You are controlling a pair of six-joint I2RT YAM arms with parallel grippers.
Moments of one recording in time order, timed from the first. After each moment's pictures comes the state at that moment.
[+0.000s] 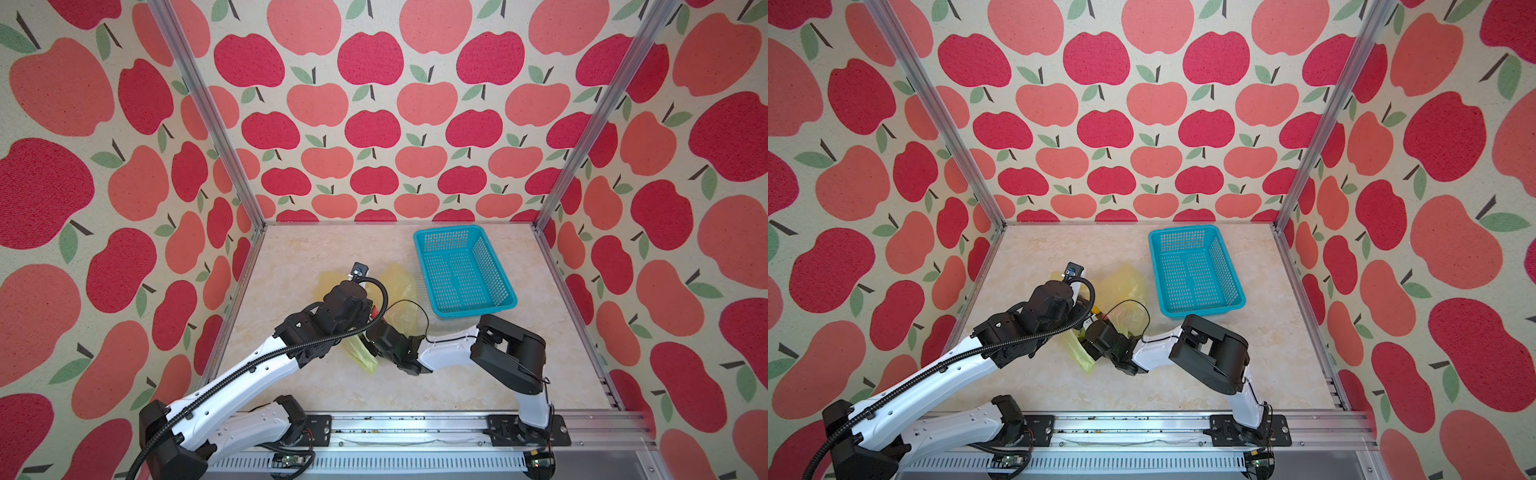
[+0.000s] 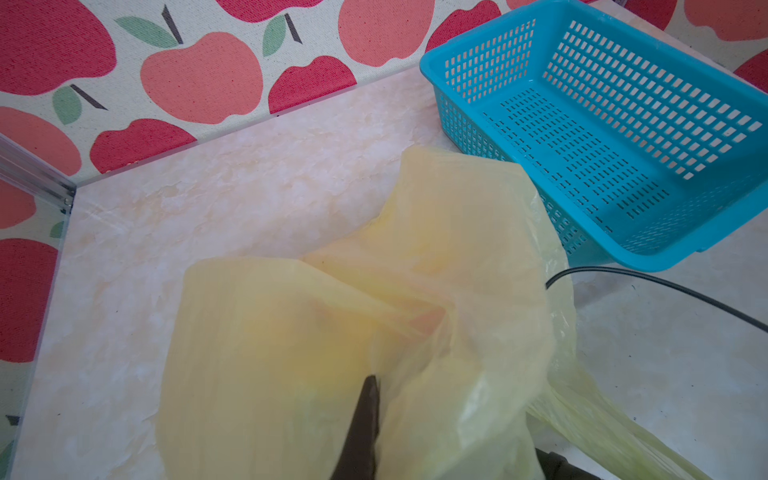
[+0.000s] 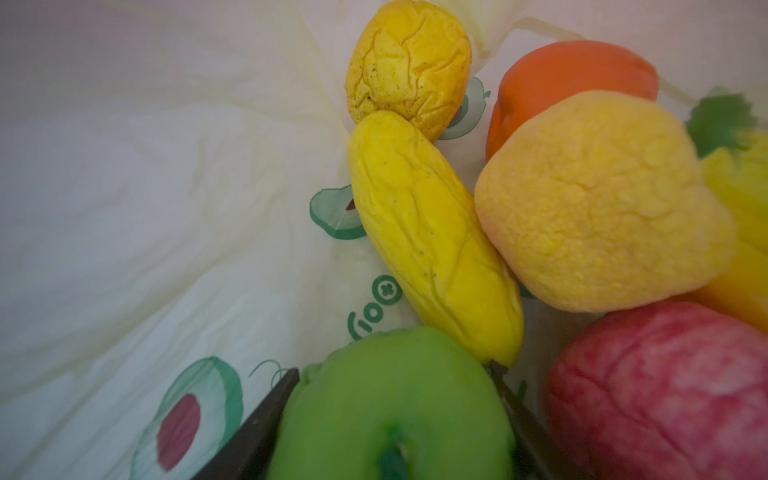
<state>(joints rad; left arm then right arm) -0.82 1.02 0.95 -0.61 -0.42 -0.18 1.25 1.98 1.00 0.39 0.25 0.24</state>
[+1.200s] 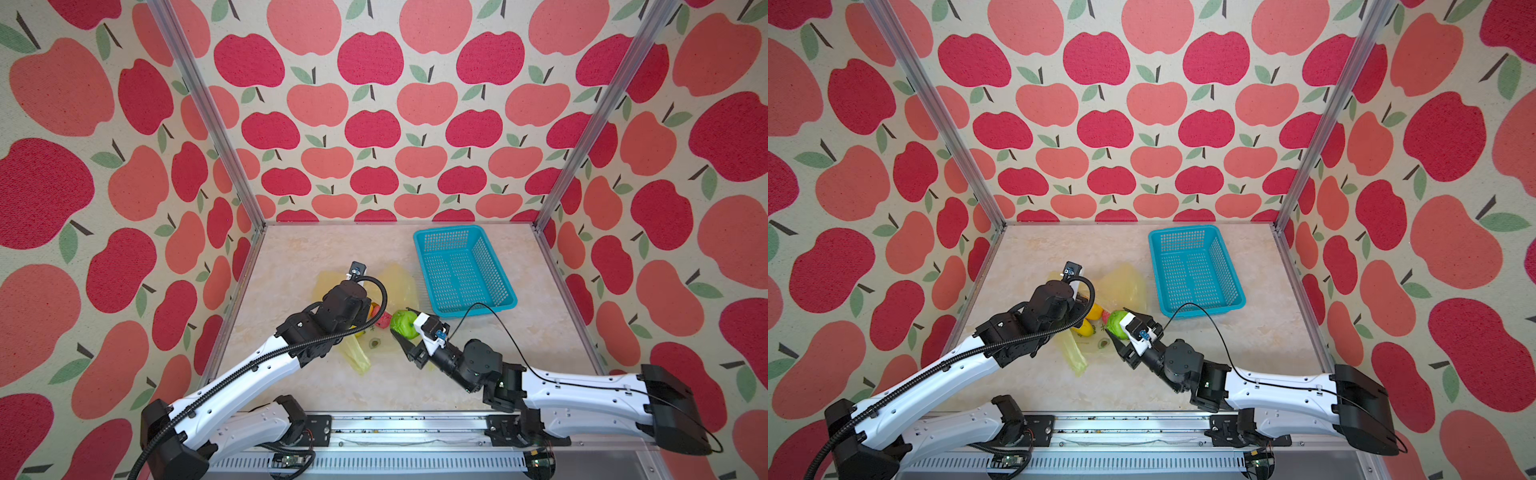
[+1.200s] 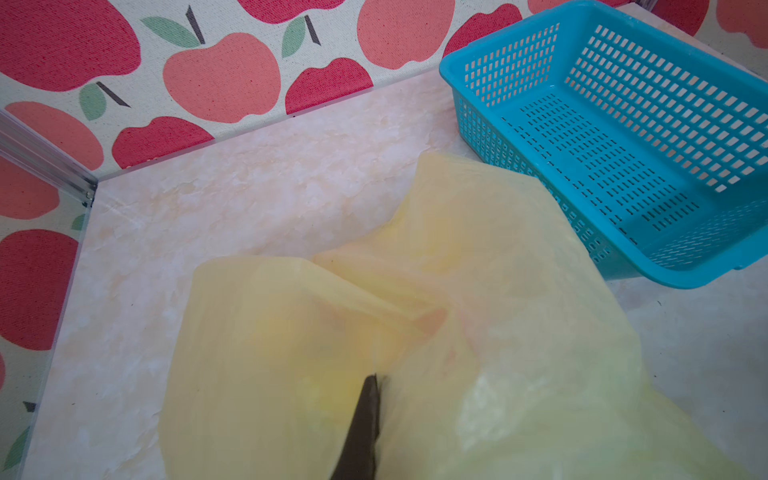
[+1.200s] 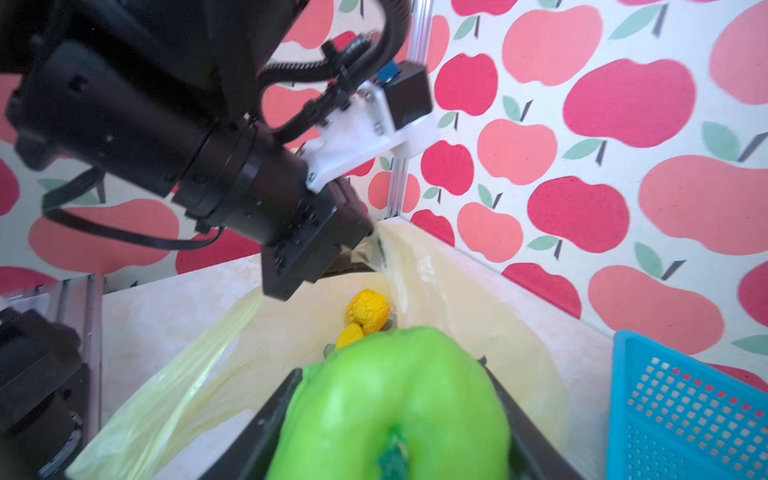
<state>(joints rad) -0.81 1.03 0.94 -0.58 -0.45 -0.19 1.35 1.01 0.52 0.56 0.46 -0.15</state>
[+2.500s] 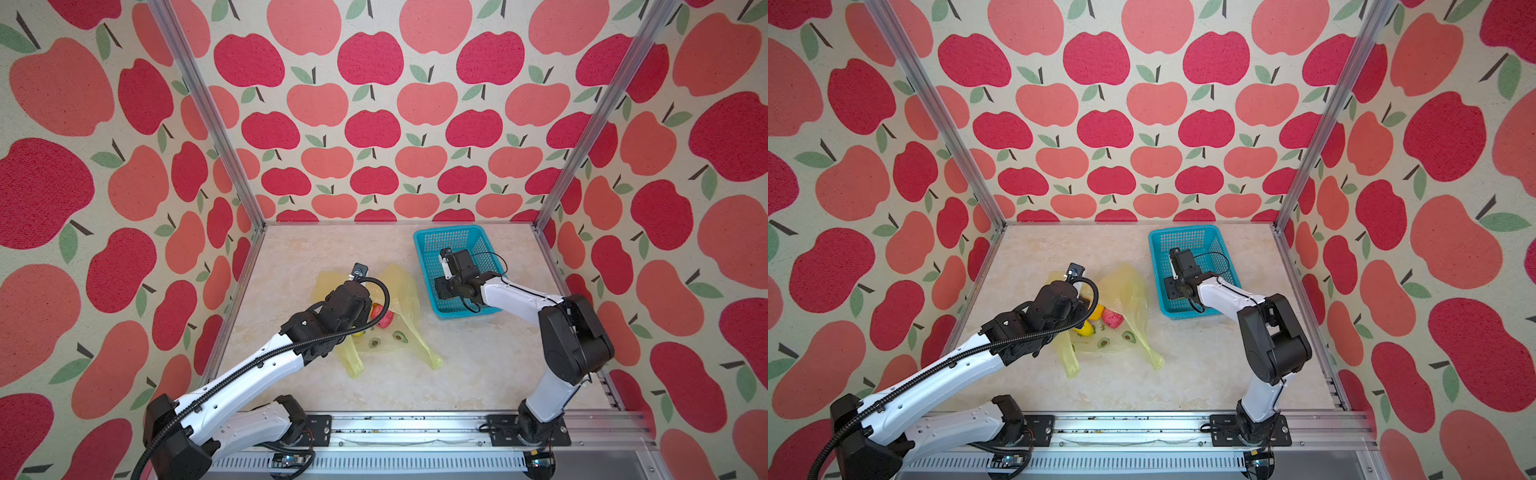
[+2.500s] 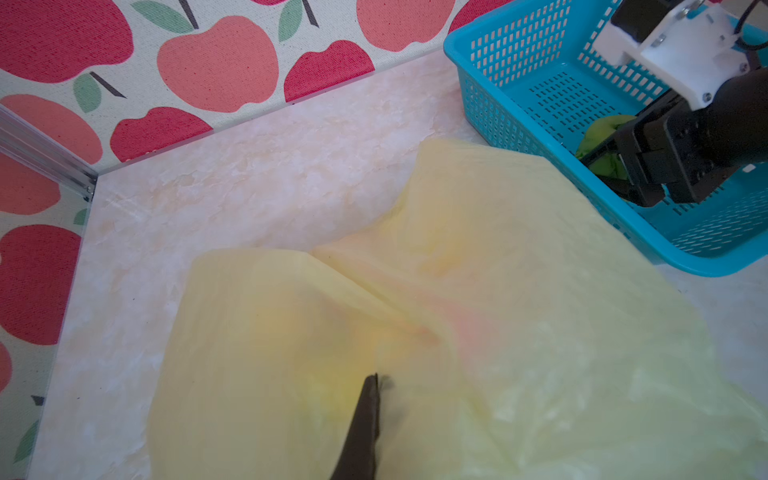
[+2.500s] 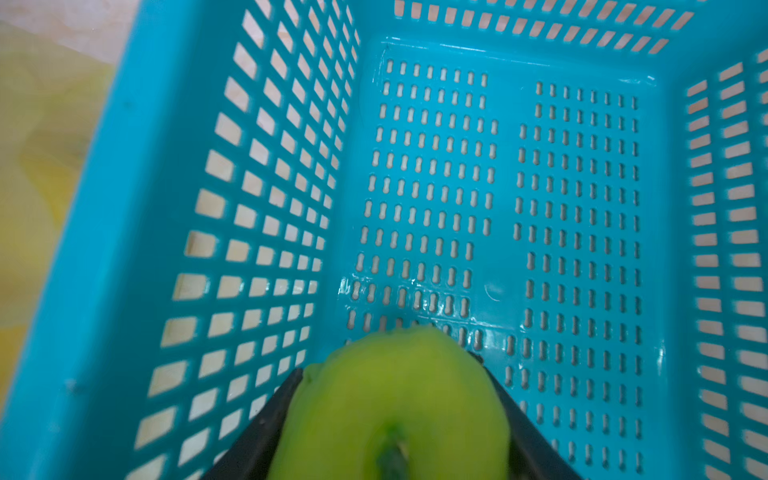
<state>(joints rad) -0.81 1.05 0.93 -0.58 -0.45 -0.18 0.54 1.75 1.10 -0.29 0.10 0.11</state>
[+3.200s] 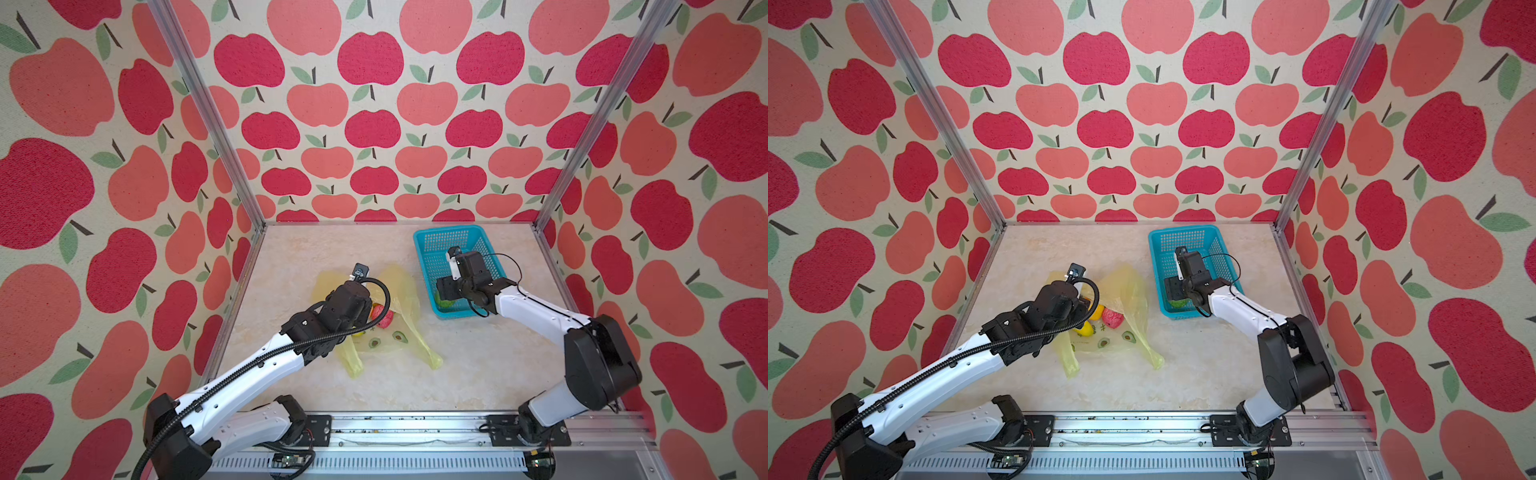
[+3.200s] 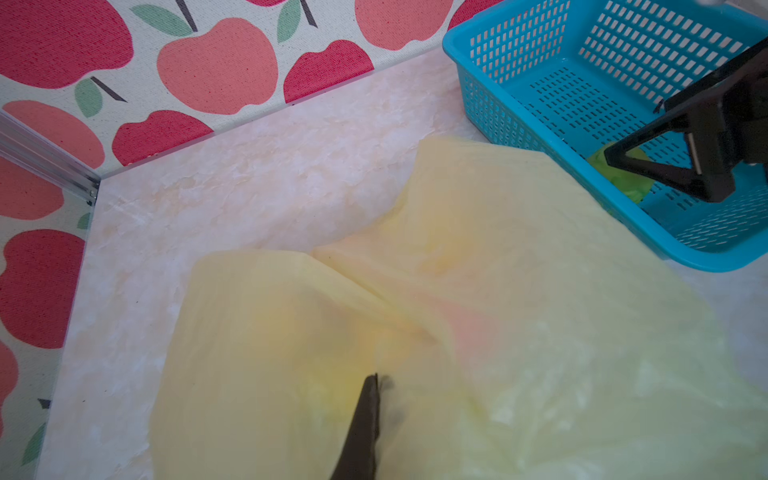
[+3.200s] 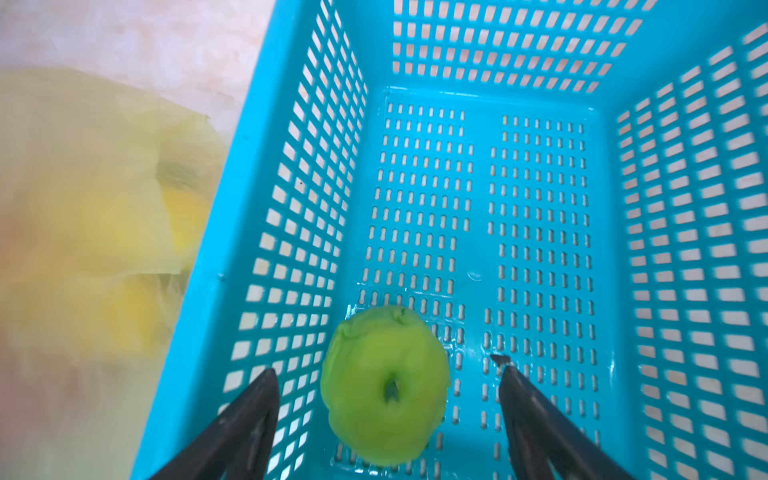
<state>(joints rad) -0.81 1.06 0.93 -0.58 -0.45 -0.17 0.54 1.50 0.97 -0.26 0.10 0.13</state>
